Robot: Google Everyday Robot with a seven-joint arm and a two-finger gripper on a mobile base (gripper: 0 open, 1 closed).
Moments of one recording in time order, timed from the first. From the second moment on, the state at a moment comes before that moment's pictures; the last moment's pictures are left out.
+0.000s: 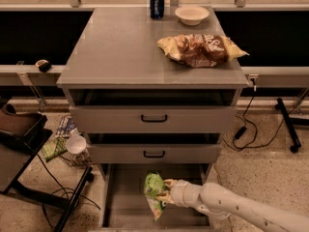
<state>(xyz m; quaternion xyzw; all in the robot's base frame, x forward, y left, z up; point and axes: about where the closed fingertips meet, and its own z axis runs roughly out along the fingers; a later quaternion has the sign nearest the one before) 0.523 -0.039 0.352 -0.50 0.72 0.18 0.44</state>
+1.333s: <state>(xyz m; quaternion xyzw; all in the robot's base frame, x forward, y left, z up) 0.523 -0.039 0.352 -0.50 0.72 0.18 0.44</state>
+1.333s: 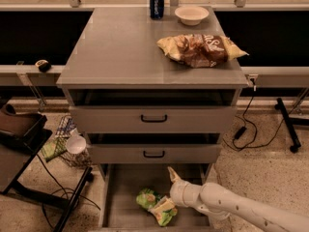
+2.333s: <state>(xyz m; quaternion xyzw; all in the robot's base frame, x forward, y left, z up) 0.413 -0.085 0.390 -0.58 0.73 0.16 0.32</state>
